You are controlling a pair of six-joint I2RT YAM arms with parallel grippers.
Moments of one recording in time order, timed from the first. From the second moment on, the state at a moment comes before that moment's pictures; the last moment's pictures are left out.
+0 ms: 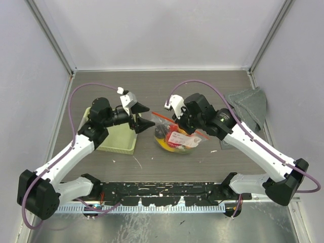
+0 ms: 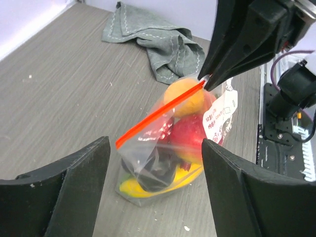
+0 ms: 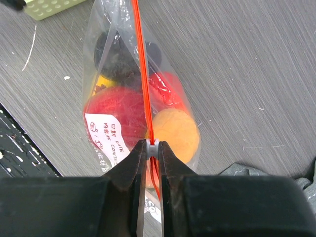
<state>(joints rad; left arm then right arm) -0.46 1.08 0.77 0.22 0.77 -0.05 0.78 1.21 1.28 -0.84 0.00 -0.23</state>
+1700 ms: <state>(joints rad) -0.62 1.27 0.92 -0.07 0.80 0.59 0.78 1.23 1.28 -0.79 -0.07 -0.25</state>
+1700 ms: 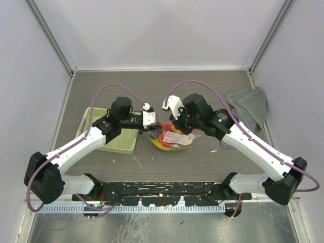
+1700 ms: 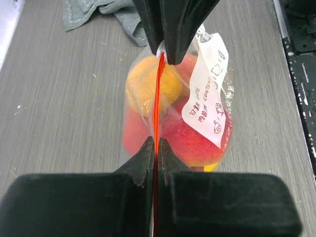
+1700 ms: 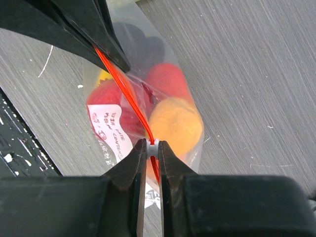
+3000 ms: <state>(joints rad) -0.55 1.33 0.91 0.05 0.52 0.43 0.78 1.05 1.15 -0.81 0.28 -0.13</state>
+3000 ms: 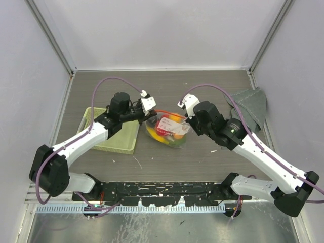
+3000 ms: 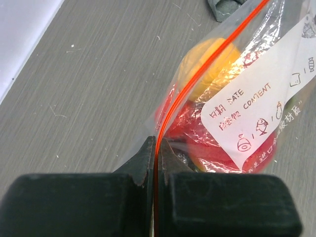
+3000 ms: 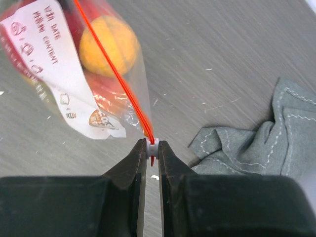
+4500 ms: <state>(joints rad) -0.81 1.23 0.65 0.09 0.29 0.17 0.55 0.87 0.62 -0.39 -0.06 0.27</state>
